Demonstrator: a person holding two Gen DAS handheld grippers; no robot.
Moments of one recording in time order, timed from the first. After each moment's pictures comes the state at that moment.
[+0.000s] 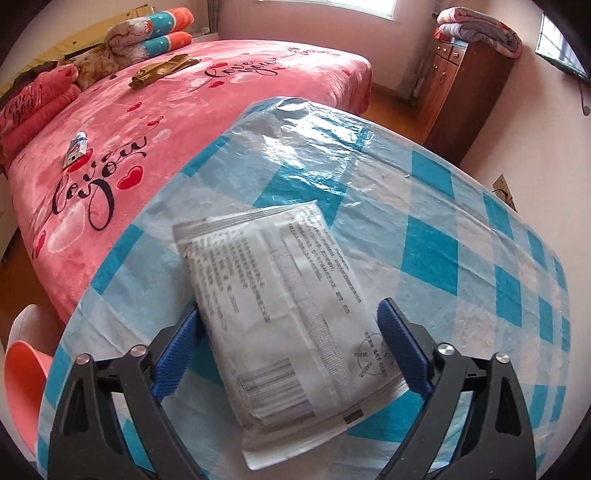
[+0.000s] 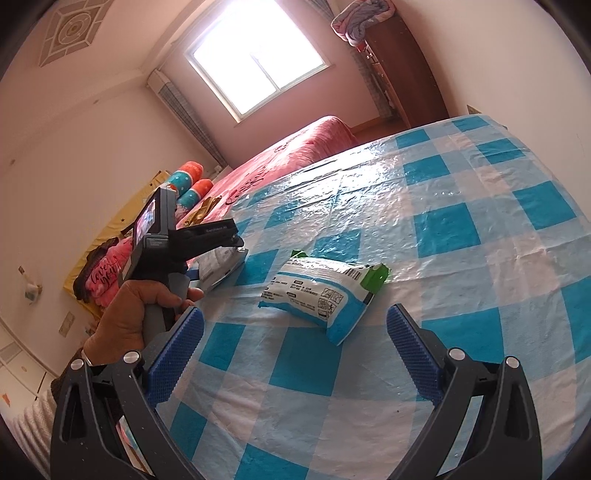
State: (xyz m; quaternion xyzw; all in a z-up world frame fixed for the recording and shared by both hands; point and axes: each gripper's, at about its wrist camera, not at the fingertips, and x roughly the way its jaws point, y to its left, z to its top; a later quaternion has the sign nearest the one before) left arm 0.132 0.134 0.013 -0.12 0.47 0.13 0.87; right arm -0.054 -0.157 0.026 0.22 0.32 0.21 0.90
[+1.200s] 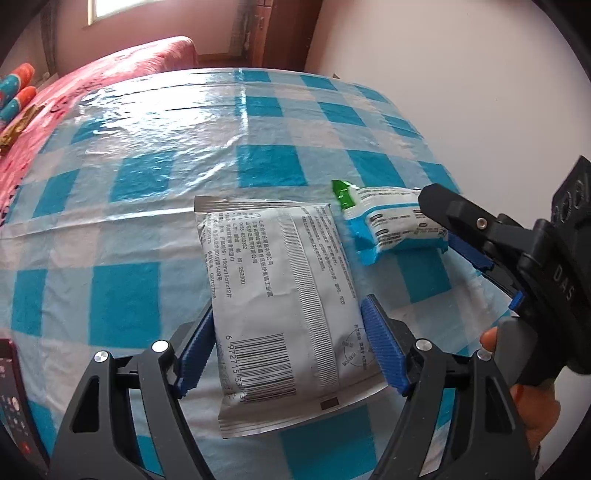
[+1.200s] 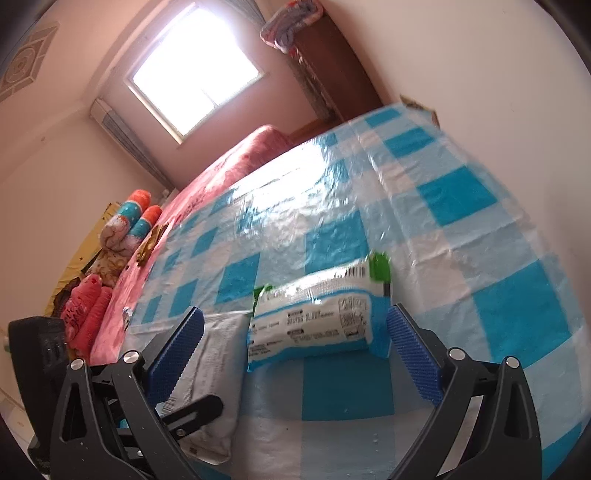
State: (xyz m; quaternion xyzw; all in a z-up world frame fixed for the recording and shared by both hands) left arm -0.028 -0.015 0.013 -0.01 0.50 -0.15 0.85; right arm -0.033 -0.220 0.002 0.27 0.35 0.12 0.89
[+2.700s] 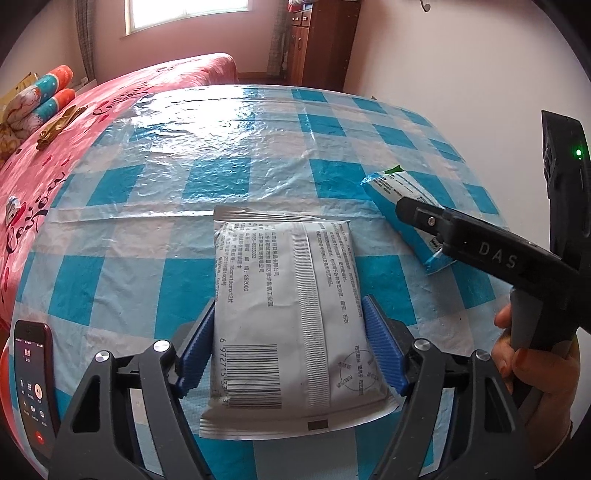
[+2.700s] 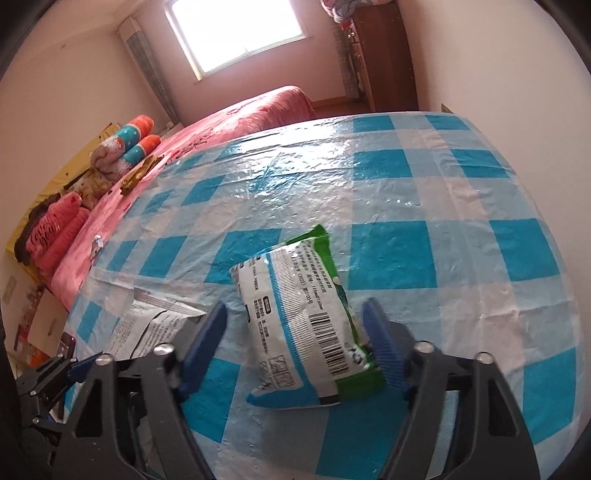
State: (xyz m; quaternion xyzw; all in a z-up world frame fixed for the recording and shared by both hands) left arm -0.027 0.018 0.011 -0.01 0.46 -0.08 0.88; right arm 0.009 -0.162 0.001 0.10 0.40 0.13 0.90
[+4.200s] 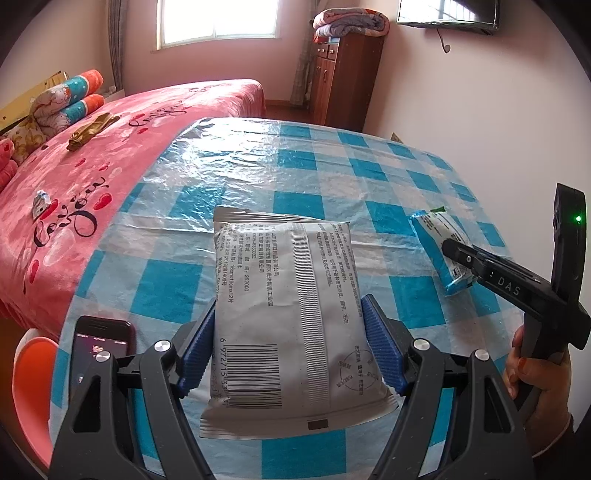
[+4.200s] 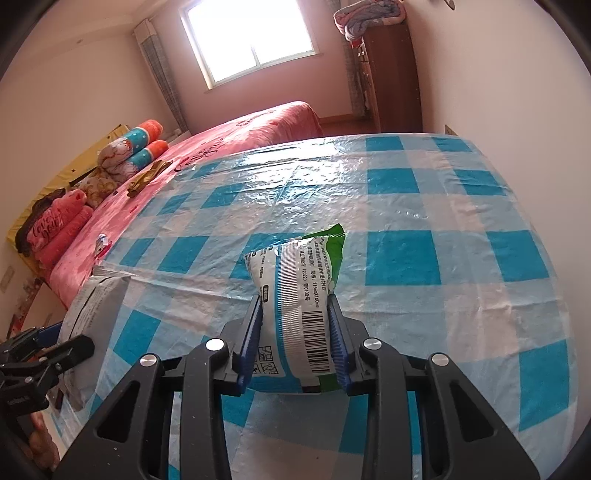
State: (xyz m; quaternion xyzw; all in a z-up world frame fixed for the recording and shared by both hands) left arm -0.054 0.089 0.044 -0.03 0.41 -0.05 0.91; right arm -0.019 -0.153 0.012 0.10 0.37 0.14 0.91
